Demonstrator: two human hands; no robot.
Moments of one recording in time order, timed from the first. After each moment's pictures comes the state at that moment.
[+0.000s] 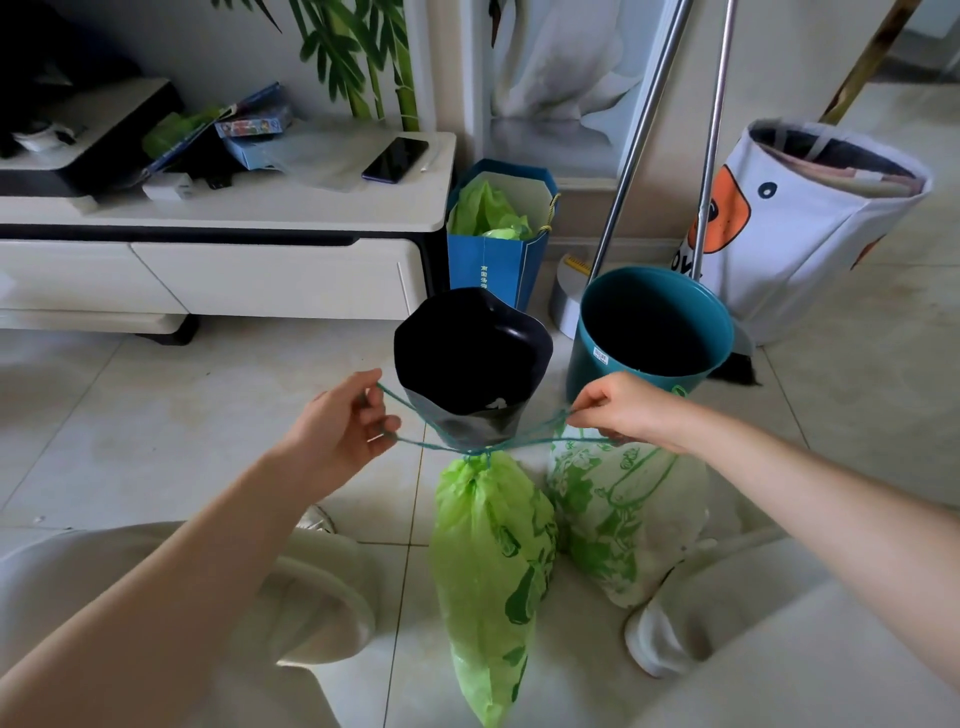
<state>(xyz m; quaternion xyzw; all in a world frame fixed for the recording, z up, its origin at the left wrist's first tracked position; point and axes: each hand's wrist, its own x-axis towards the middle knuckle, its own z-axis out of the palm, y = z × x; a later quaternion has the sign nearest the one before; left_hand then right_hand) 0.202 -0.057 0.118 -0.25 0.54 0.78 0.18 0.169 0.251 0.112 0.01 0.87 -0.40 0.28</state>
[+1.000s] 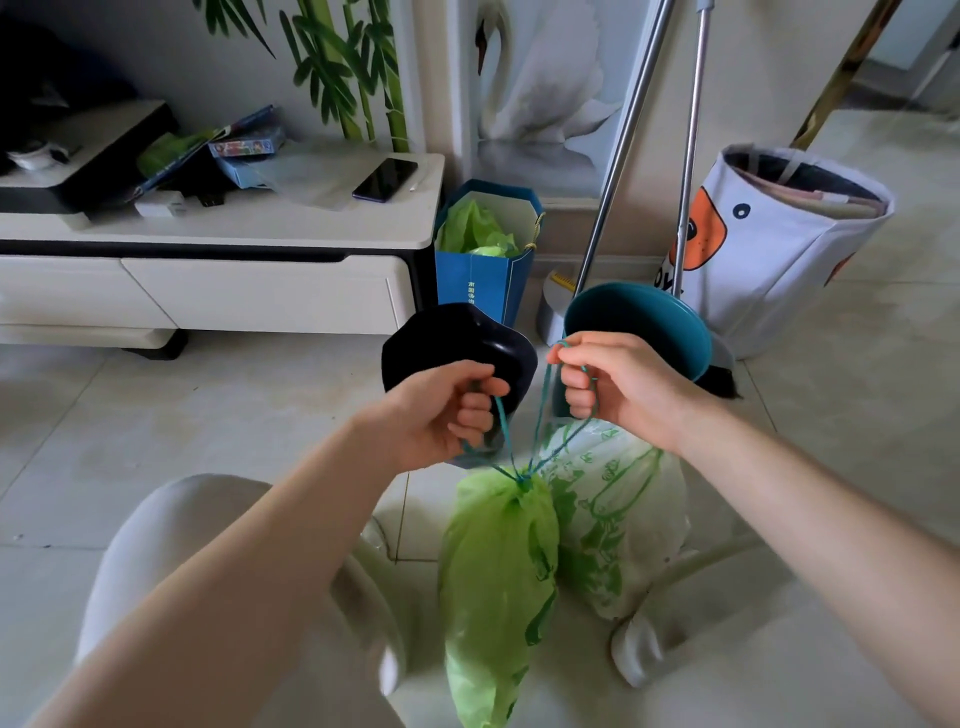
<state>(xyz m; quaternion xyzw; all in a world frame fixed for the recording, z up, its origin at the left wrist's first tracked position) 0.189 0.038 0.165 -0.15 0.50 0.77 0.37 0.182 0.242 0.179 0.02 0.64 -0.73 0.24</state>
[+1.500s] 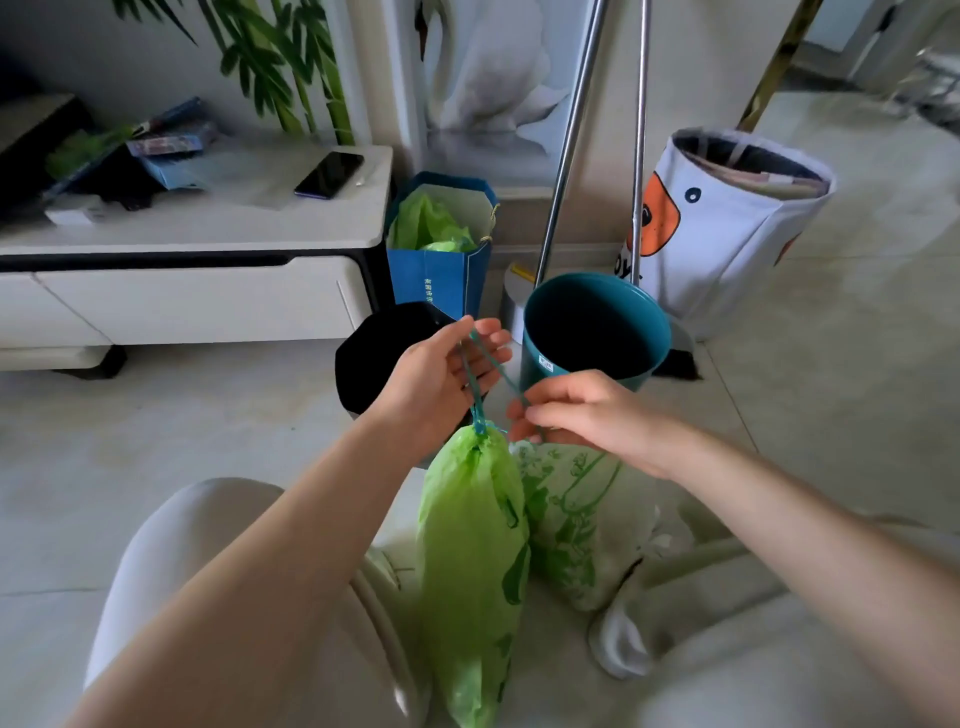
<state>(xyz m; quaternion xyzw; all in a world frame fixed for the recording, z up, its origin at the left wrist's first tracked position) 0.163 0.088 0.157 -0.09 0.49 0.84 0.22 0.200 0.265 0.156 -0.05 0.77 -0.59 0.25</state>
